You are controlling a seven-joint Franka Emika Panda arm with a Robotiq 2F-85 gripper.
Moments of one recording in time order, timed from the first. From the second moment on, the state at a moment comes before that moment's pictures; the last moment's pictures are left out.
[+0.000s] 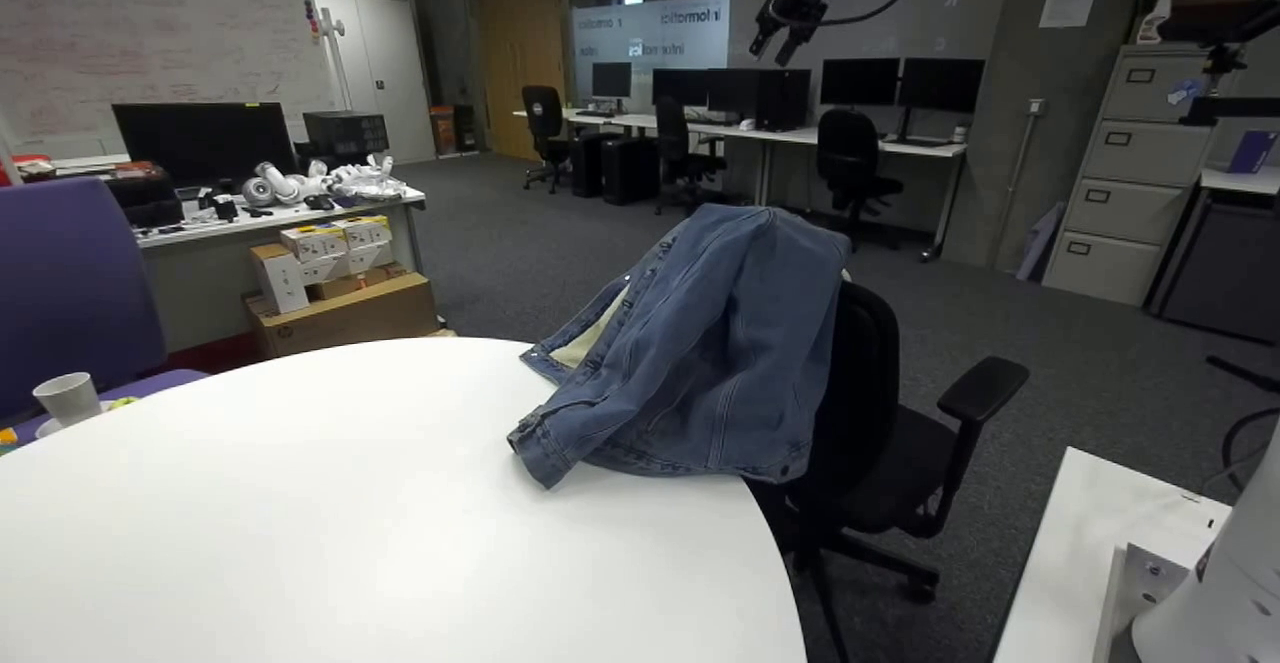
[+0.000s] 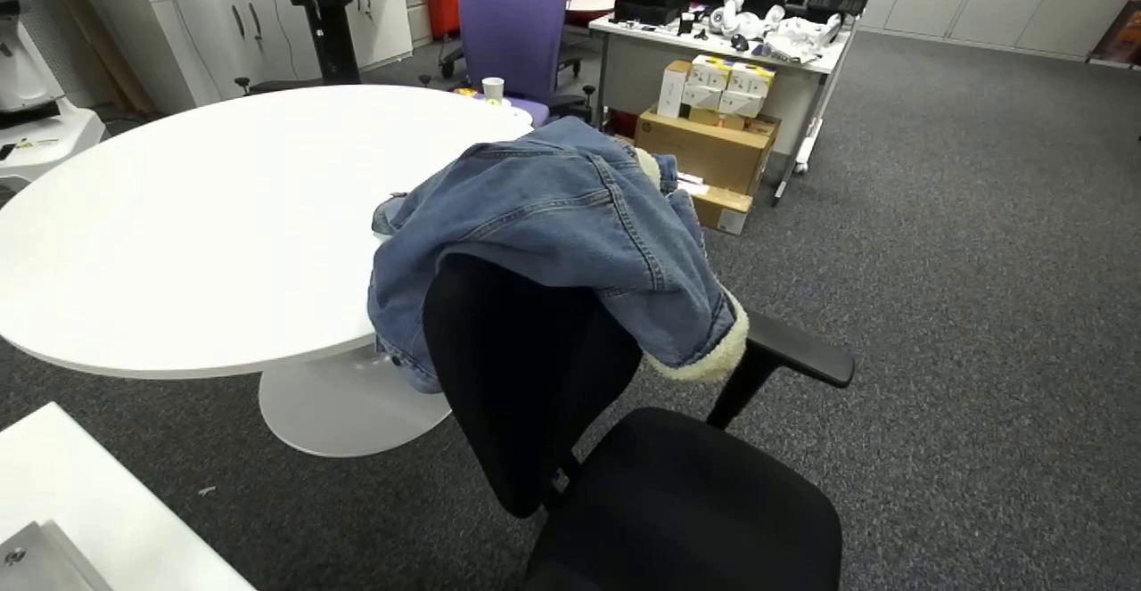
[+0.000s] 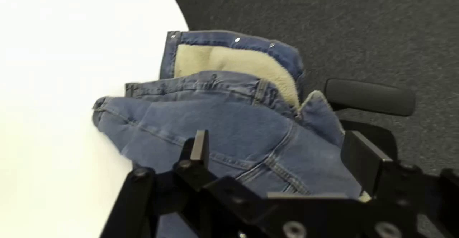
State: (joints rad) arm 0.02 0.18 -0.50 -1.42 0.45 1.94 2.54
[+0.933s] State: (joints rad) arm -0.11 0.16 -0.31 -1.45 0.47 1.82 2.46
